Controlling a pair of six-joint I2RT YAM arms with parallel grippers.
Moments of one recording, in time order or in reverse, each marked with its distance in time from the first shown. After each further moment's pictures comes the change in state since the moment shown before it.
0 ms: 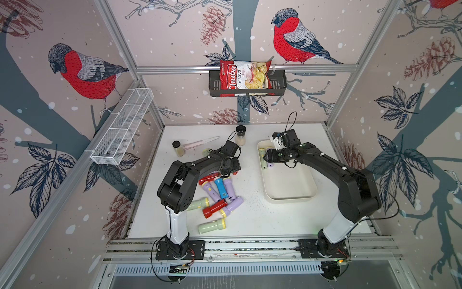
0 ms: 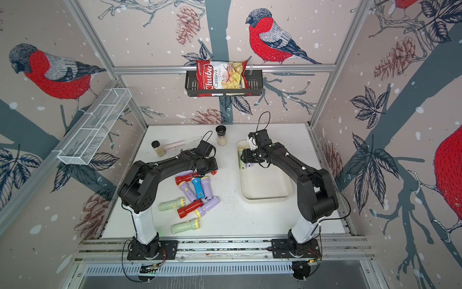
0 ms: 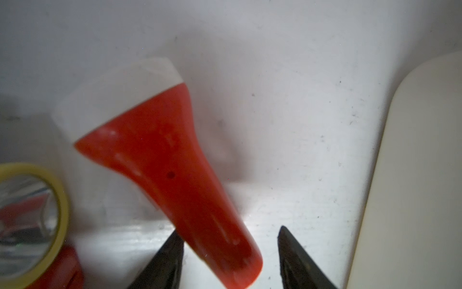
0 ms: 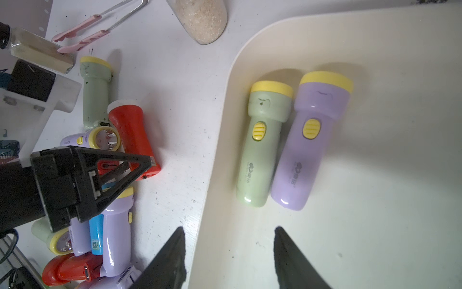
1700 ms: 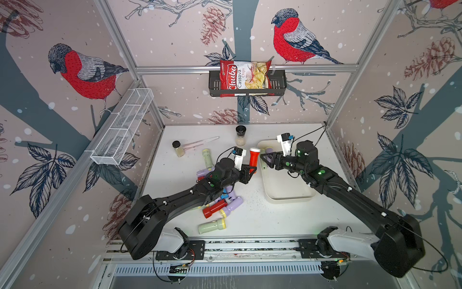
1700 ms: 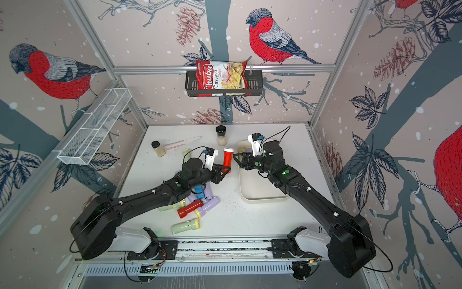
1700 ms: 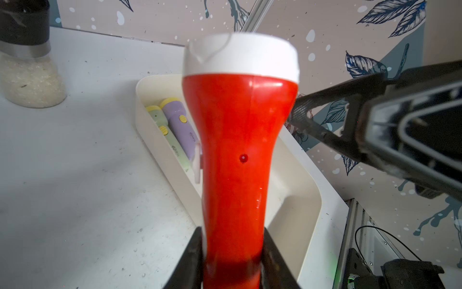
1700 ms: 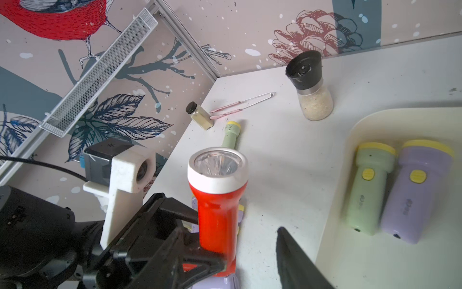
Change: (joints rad) left arm -0.229 -0.545 -0.534 0.793 0.153 0.295; right arm 0.116 -0.497 -0.383 0.481 -0.130 0.244
